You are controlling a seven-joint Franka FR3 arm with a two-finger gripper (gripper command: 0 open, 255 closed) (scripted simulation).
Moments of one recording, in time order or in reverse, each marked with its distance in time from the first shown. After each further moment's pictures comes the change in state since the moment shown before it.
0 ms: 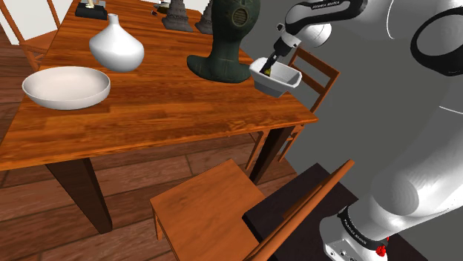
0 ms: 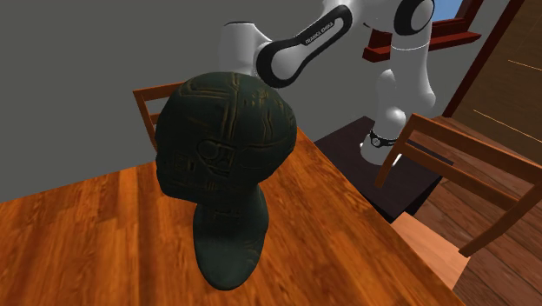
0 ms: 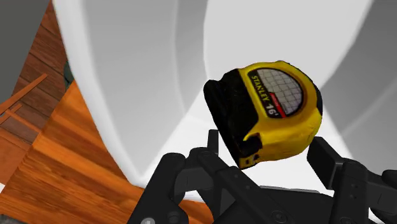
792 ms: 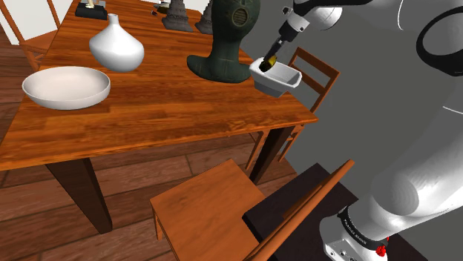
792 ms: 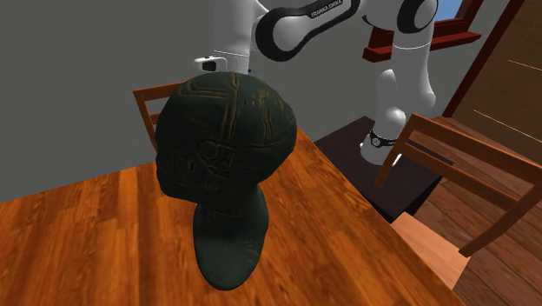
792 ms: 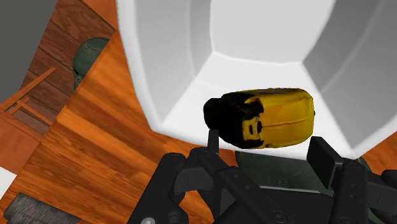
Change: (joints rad) arm 0.001 -0.030 -0.004 0.117 -0.019 -0.144 0.040
